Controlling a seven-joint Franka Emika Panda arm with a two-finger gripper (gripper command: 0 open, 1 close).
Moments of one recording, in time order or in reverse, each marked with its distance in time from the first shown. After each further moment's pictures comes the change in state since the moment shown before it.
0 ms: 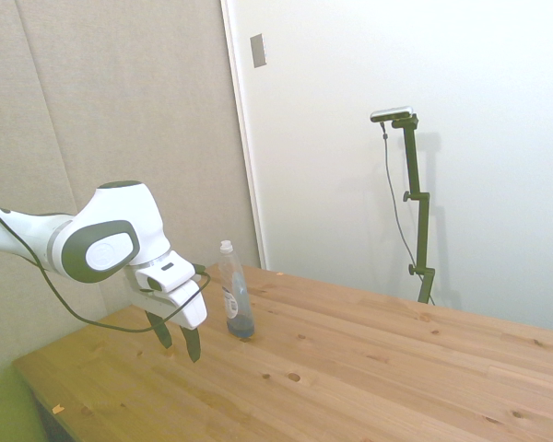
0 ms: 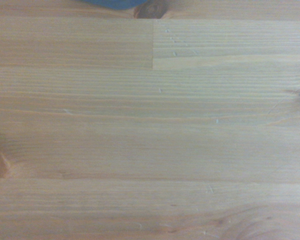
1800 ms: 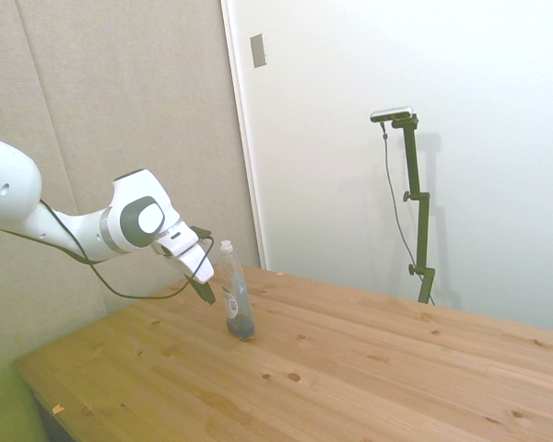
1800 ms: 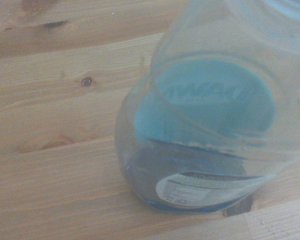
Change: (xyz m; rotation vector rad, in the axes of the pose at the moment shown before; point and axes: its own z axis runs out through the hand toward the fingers) arm 0.011 -0.166 0.005 0.094 0.222 0.231
